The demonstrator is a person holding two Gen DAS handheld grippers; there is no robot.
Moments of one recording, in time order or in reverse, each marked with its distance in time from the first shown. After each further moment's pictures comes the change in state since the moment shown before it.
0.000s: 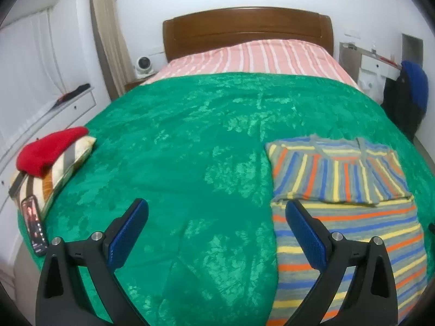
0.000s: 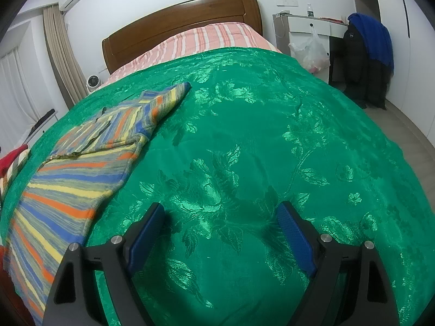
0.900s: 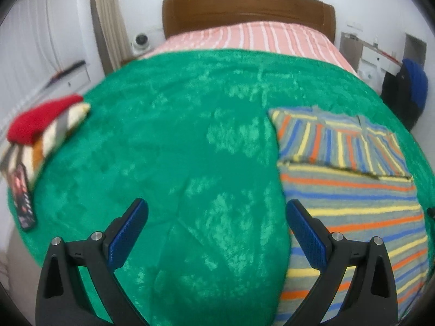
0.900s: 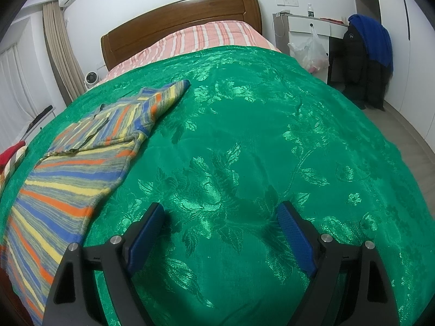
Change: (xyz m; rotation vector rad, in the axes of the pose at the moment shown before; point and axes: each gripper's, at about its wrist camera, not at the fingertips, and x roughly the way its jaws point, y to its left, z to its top) left arm 0.026 0.022 -0.049 -0.050 0.119 -0.059; right arm 0.001 0.004 0.000 -0.011 0.015 -0.021
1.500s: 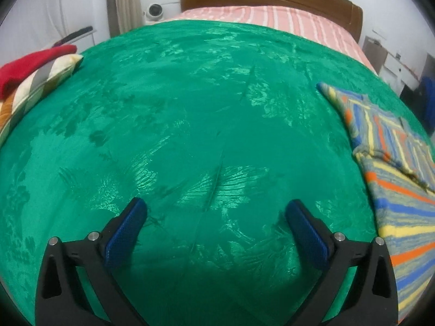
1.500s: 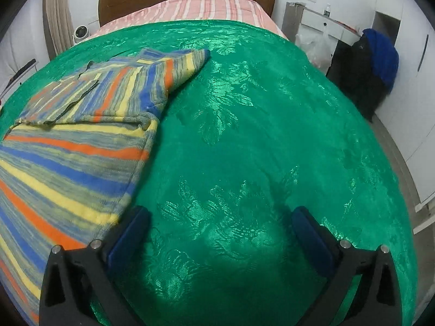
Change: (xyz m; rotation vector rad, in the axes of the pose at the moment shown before) left arm 0.116 0.040 -0.023 -0.118 0.068 -0.003; right arm 0.043 0.056 0.023 -0.148 0.162 -0.159
